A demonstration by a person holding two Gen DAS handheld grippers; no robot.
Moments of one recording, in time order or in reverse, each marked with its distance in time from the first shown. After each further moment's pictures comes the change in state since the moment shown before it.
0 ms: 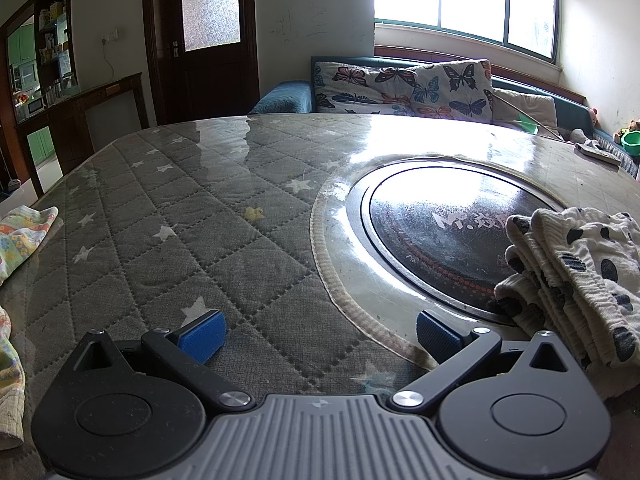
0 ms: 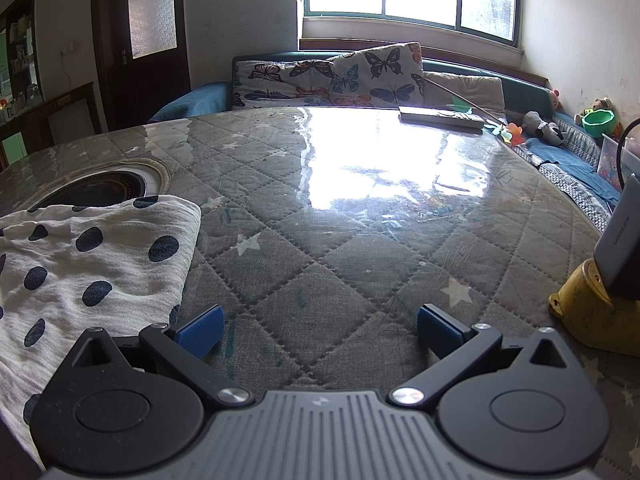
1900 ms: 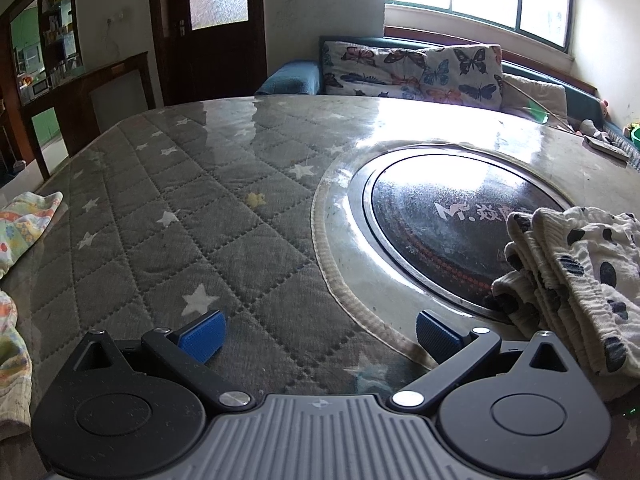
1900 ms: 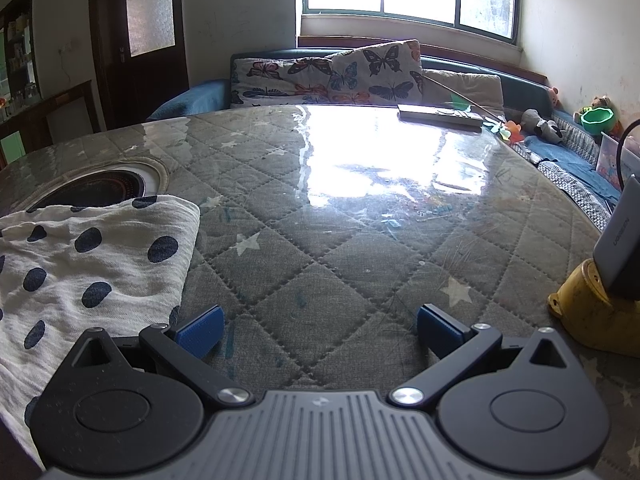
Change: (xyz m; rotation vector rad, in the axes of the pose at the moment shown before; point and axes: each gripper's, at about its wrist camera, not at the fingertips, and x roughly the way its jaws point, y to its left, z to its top) left arm 0.000 -0.005 0.006 -0.025 0.085 0.025; right arm 0.001 -0.001 0.003 0.001 0.008 -0.006
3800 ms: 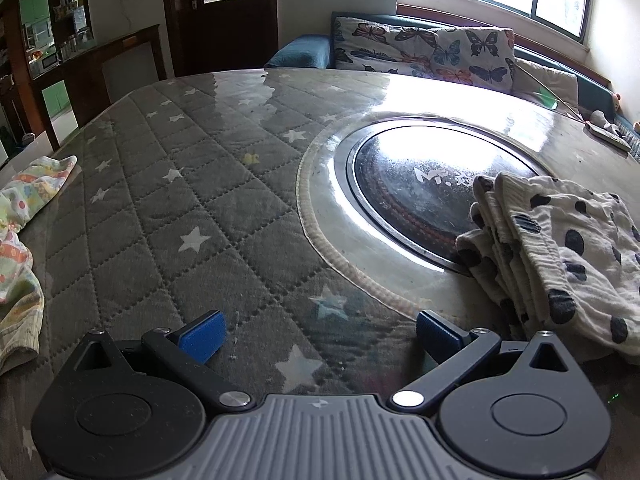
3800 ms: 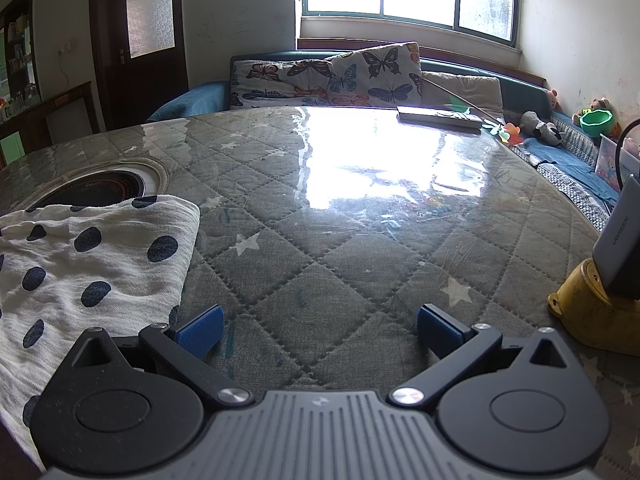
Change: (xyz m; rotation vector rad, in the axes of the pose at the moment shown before) left arm -0.027 -0.017 -0.015 -0.037 0.081 0.018; right arm -0.002 0.001 -0.002 -0.002 -0.006 -0.003
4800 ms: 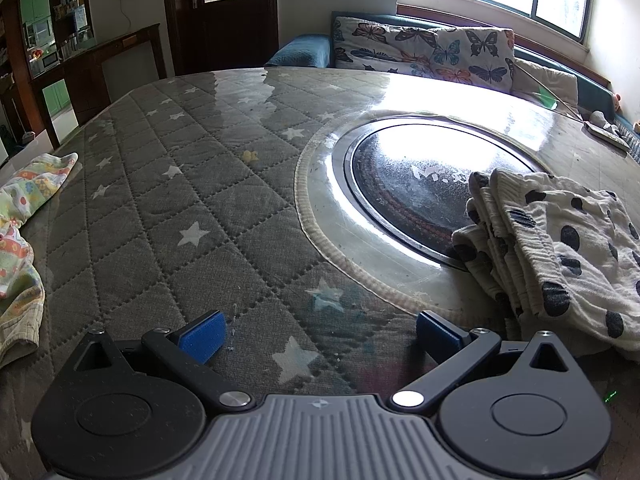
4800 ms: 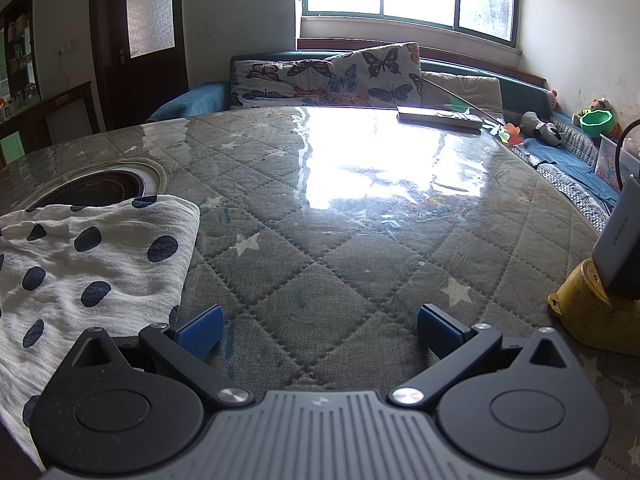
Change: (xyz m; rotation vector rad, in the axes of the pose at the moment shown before) left arm -0.003 -0.002 -0.003 -0.006 0.001 -0.001; right arm 0.000 0.000 0.000 0.000 0.000 0.000
